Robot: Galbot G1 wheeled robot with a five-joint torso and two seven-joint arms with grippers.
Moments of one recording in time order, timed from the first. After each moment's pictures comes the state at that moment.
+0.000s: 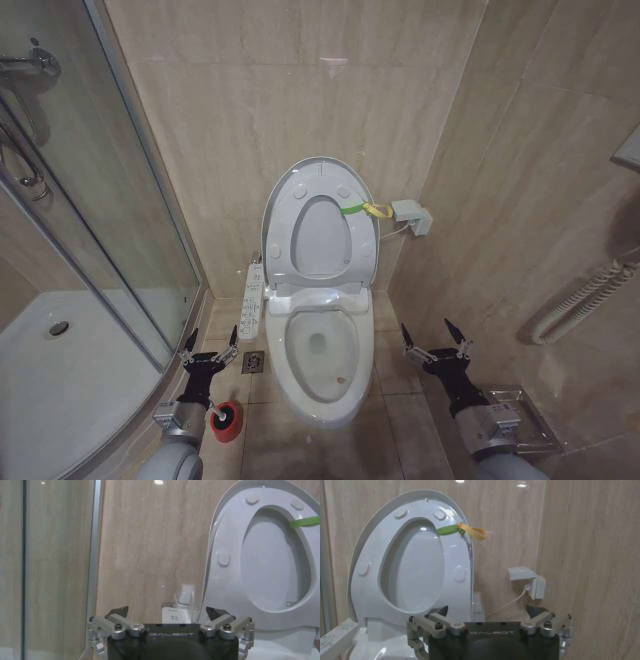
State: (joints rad) left arm 1.42 -1.31 -0.47 -1.84 -0.33 -0.19 -0.07; right arm -1.64 1.31 0.63 2.15 0.21 0.03 0.03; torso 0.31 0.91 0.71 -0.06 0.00
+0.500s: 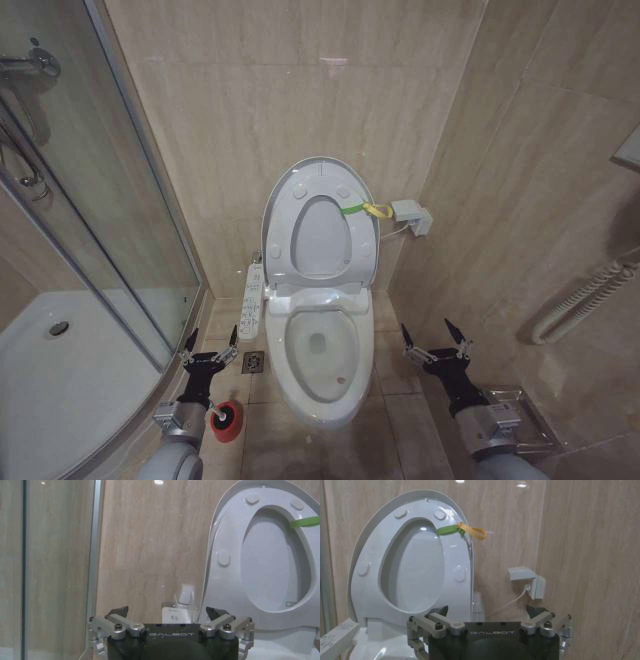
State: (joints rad) left arm 1.42 -1.31 -0.47 -1.84 -0.33 -0.19 -0.07; right arm -1.64 1.31 0.63 2.15 0.21 0.03 0.03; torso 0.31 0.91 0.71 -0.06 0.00
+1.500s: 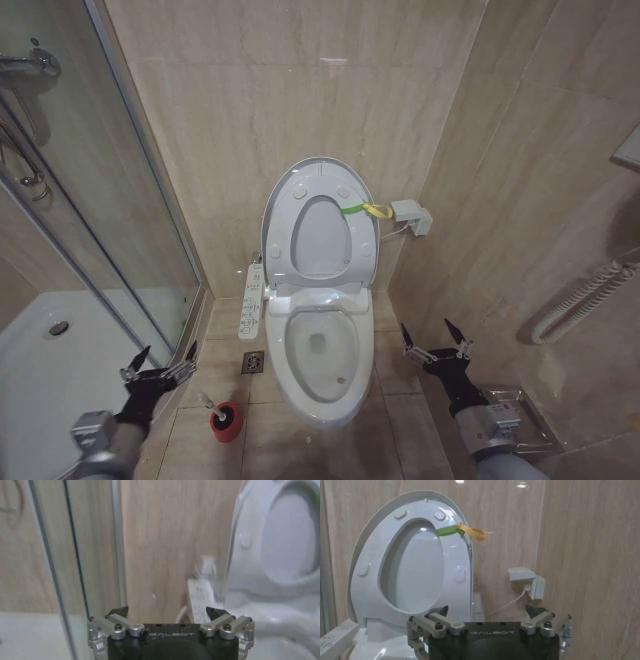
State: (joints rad) left arm 1.70 -1.26 -0.80 -2.21 -0.43 0.26 0.02; right arm -1.64 1.31 0.63 2.15 0.21 0.03 0.03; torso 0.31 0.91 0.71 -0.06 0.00
